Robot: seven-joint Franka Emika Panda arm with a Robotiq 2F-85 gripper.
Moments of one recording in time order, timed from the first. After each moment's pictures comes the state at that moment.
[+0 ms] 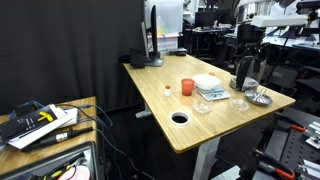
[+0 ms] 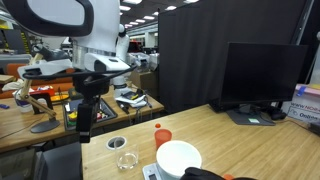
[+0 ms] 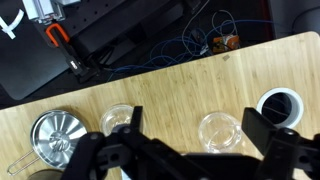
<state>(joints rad) -0.05 -0.37 0.02 -2.73 0.11 2.19 0.45</state>
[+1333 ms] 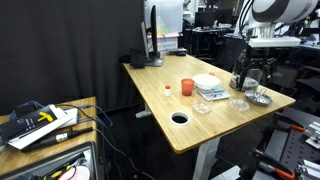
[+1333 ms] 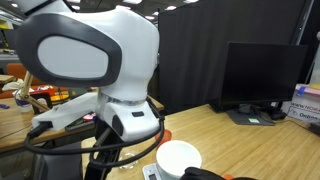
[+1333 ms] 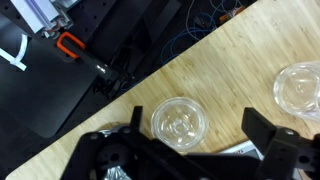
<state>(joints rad) -0.21 -0.15 -0.12 -2.73 0.12 2.35 0.49</state>
